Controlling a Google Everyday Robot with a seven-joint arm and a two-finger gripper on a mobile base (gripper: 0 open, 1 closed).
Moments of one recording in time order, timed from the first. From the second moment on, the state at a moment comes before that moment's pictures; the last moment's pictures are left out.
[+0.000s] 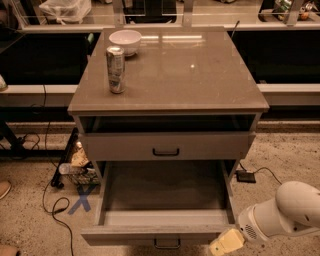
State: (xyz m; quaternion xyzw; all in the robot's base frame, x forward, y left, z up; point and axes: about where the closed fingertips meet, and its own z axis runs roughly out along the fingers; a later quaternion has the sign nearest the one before) arm 0.354 -0.190 0.546 -0.31 0.91 0.24 0.12
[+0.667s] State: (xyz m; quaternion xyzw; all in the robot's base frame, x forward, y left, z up) arm 0.330 -0.220 0.507 -0.26 0.93 0.23 0.11
